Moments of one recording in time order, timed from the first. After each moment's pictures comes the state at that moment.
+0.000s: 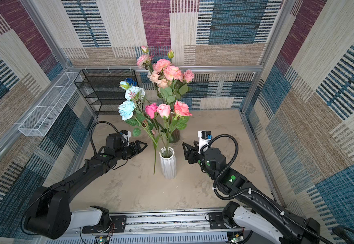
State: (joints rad) left arm -0.28 1.39 0.80 -0.08 0.37 -0.70; right arm 0.72 0.83 0.74 -0.15 0.25 0.47
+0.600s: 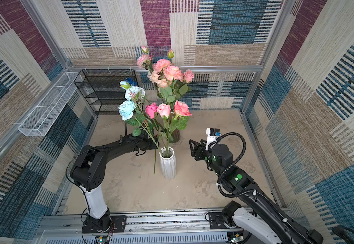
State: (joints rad) left arm -0.47 1.93 1.28 -0.35 -0.02 -0.49; right arm 0.62 0.77 0.77 -0.23 0.16 0.50
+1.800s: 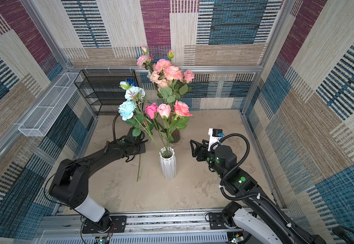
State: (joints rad) left arm -0.42 1.55 1.04 -0.45 -0.21 -0.50; right arm 0.62 0.74 0.78 -0.26 0.16 0.51
